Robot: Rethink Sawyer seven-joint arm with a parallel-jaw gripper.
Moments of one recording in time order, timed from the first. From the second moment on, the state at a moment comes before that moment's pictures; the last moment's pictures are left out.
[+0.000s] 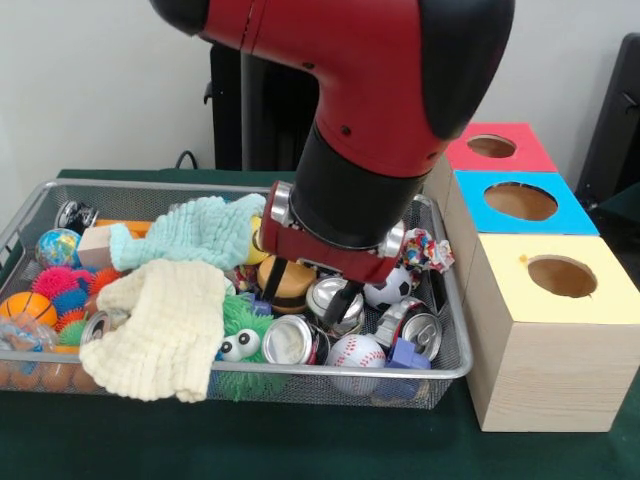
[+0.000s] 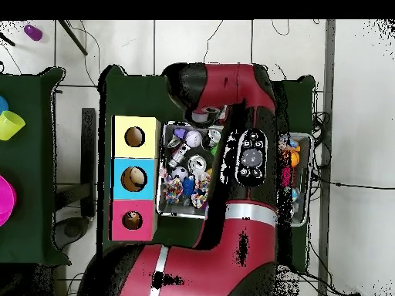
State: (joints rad) arm -0.13 -0.26 -0.09 0.74 -0.22 1.25 1.80
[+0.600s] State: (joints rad) arm -0.11 -0.27 -0.09 0.74 -0.21 1.24 1.80
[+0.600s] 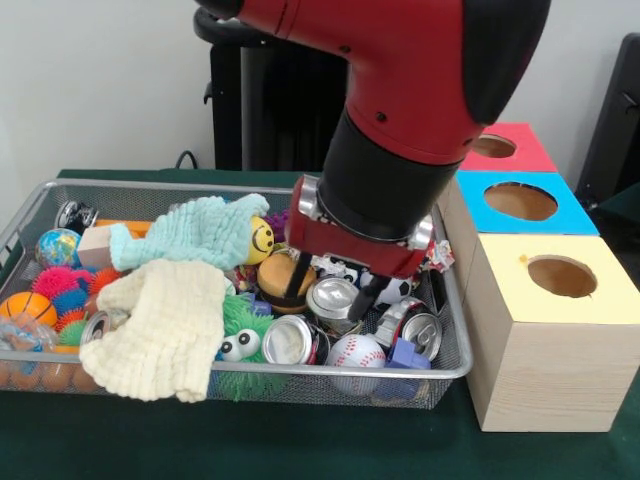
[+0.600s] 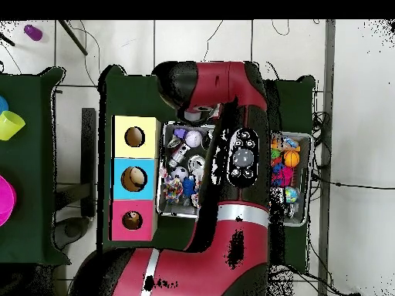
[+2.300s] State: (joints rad) arm -0.22 -0.59 0.14 1.34 -0.33 0.52 1.73
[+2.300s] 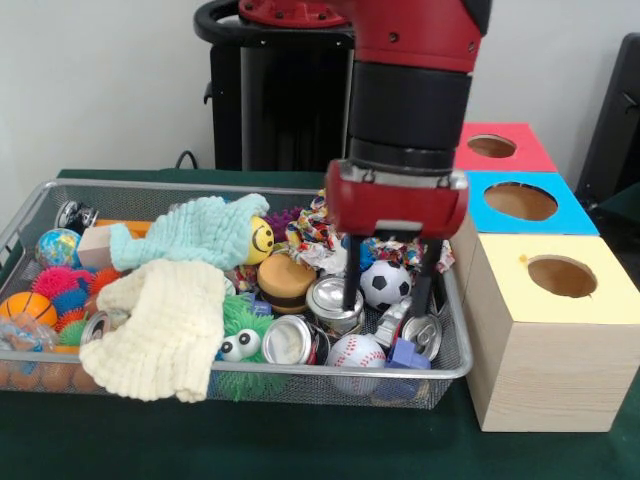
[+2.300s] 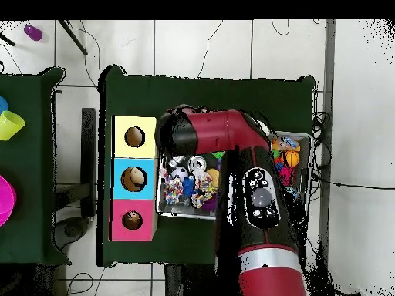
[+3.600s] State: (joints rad) arm -0.13 -0.52 0.12 1.40 -0.33 0.46 1.73
